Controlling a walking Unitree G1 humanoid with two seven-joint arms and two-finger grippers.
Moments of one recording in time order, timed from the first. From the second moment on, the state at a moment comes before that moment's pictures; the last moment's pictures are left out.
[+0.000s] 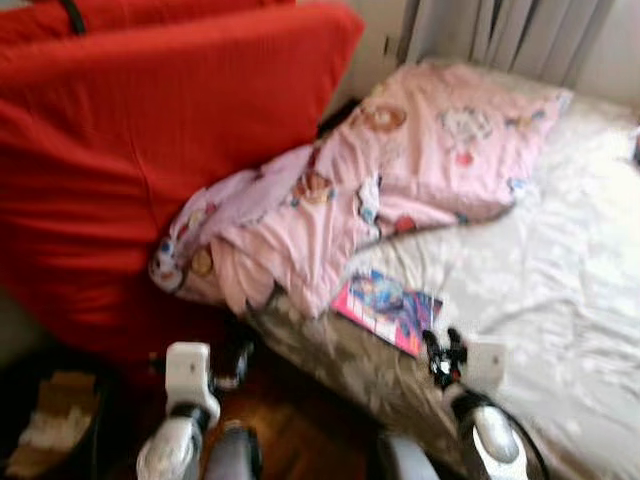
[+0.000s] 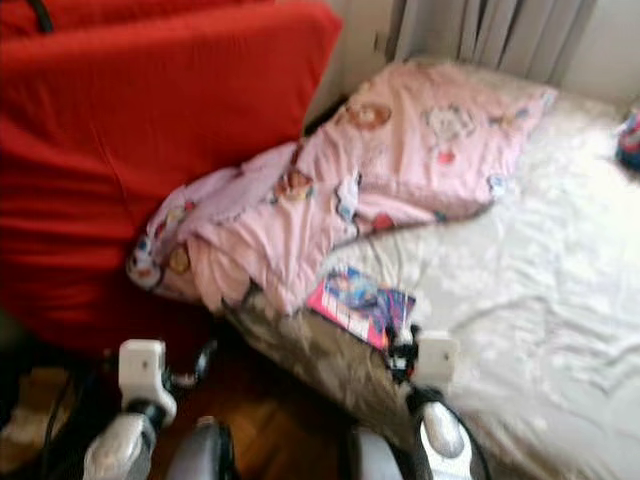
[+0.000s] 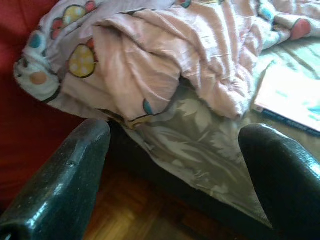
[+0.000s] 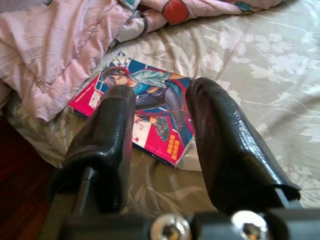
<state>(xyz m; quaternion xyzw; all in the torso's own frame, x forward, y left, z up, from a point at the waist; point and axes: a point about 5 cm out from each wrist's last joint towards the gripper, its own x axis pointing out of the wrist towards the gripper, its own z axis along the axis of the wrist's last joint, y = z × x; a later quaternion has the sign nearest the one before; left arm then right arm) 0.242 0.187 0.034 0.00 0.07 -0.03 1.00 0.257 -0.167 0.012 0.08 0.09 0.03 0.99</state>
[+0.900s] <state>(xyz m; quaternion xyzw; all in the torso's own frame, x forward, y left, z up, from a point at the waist) 0.249 0.178 0.039 -0.01 0.06 -0.05 1.00 0.253 -0.171 0.003 0.08 0.11 0.00 0.99</state>
